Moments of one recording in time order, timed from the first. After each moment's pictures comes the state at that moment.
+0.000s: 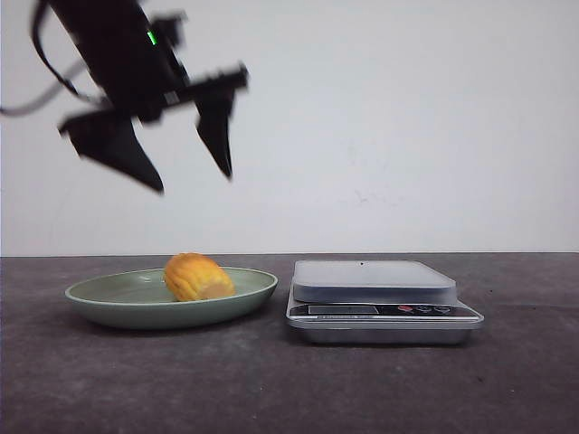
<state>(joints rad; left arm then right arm) -0.57 1.56 1.10 -0.31 -0.16 -0.41 0.09 0.74 1.07 -0.66 -0.18 0.19</state>
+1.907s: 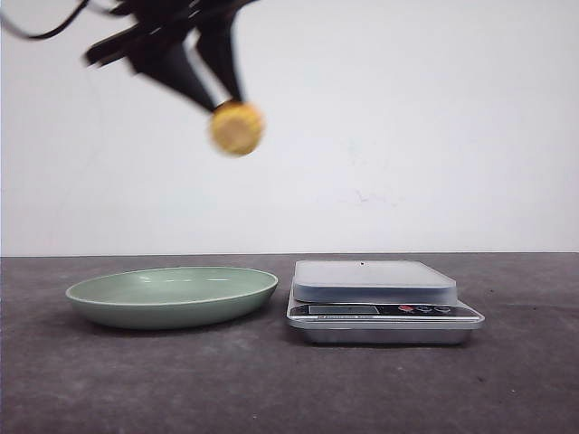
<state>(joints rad) -0.74 1.44 1.25 -0.42 -0.16 -0.38 0.09 0.74 1.07 -0.67 -0.18 0.18</state>
